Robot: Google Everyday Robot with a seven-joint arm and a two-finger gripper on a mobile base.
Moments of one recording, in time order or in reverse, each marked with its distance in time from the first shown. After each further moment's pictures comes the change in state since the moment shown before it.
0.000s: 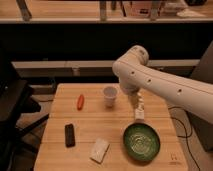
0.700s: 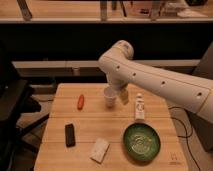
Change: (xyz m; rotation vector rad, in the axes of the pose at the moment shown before) arm -0.037 -0.034 -0.010 0.001 -0.020 -0.121
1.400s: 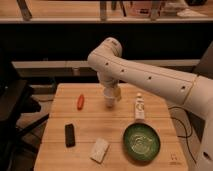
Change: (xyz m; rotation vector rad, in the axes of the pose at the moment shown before) arm -0.021 -0.028 0.001 -0.004 -0.003 -0.115
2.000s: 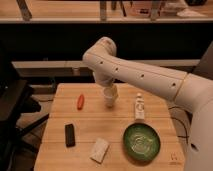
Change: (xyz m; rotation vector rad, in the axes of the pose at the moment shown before) arm -0.012 -0.023 0.006 0.004 -0.010 -0.100
